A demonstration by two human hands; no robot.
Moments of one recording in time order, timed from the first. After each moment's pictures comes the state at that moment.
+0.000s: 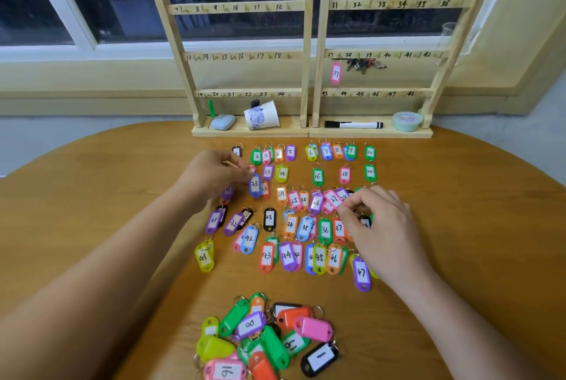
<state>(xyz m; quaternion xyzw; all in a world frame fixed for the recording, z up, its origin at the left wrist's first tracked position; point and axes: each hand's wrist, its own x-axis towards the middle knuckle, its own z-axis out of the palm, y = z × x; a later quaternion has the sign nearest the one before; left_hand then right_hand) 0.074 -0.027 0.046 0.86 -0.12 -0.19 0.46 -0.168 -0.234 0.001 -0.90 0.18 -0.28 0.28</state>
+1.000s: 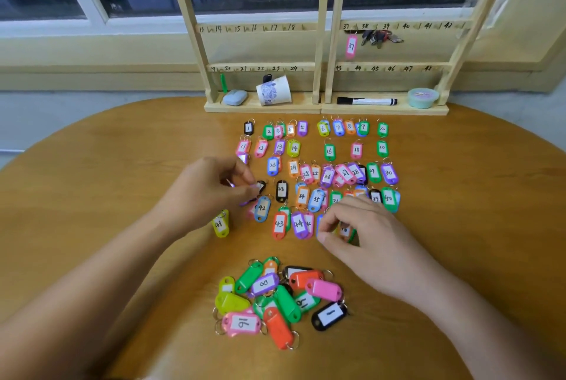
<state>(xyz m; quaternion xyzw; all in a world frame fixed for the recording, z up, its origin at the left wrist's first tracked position) -0.014 0.038 0.058 0.88 -0.26 -0.14 0.36 -0.205 -0.192 0.021 -0.94 0.02 -0.09 0.34</state>
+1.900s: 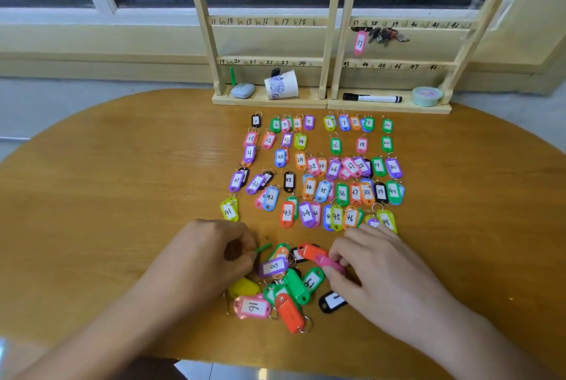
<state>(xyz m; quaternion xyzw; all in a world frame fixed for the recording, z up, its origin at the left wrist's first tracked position) -0.096 0.096 0.029 0.90 -0.35 -0.08 0.23 -0.247 -0.155 0.027 -0.99 -0.01 -0.04 0.15</state>
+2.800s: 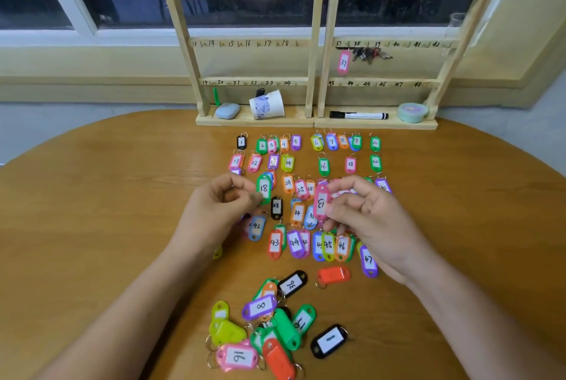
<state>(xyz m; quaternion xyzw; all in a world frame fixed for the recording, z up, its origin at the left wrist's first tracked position) -0.037 0.016 0.039 0.74 -0.13 -0.18 0.64 -0.169 -0.207 0.031 -0.69 0.14 -0.10 0.70</state>
